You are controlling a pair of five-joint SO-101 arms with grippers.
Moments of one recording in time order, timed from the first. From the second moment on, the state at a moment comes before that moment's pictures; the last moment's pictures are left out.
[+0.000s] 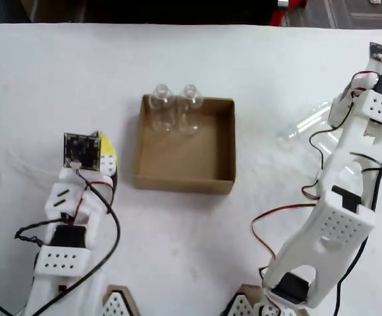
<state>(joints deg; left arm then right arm) -3.8 -66.0 86.2 10.4 -2.2 24.6 30.2 -40.9 88.1 10.0</state>
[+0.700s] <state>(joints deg) -3.1 -66.0 86.2 10.4 -4.4 24.8 26.7 -41.1 85.3 10.0</state>
